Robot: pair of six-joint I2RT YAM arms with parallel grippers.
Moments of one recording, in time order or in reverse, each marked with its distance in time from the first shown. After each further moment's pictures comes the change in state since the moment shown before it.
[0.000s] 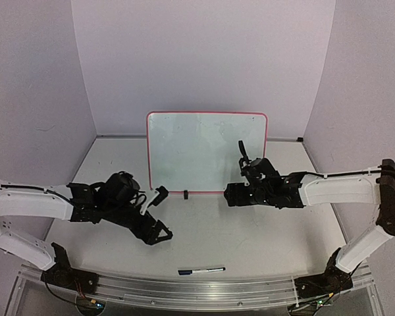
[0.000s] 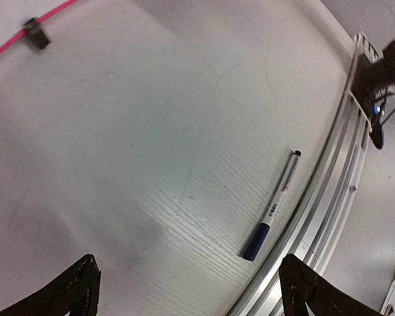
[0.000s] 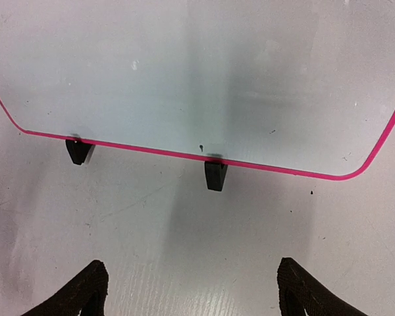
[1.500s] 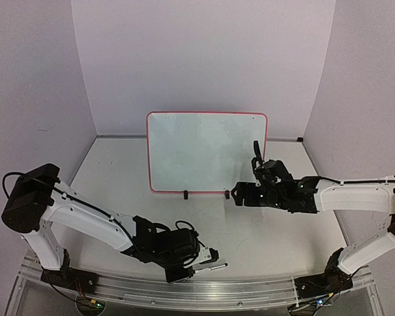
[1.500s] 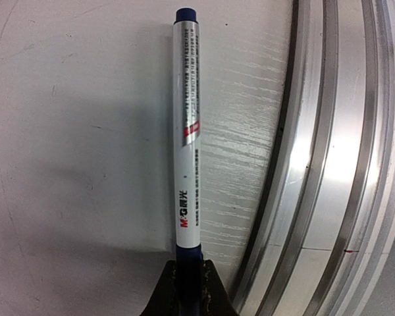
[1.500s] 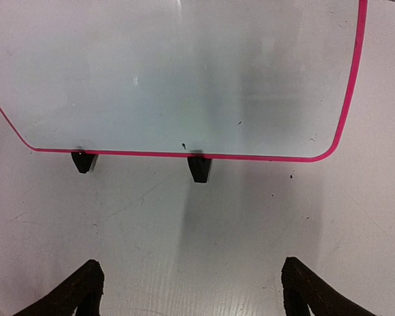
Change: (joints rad) left arm -0.417 0.497 0.262 -0.058 -0.206 0.256; right arm -0.005 -0.145 -0.095 -0.002 0.018 0.088
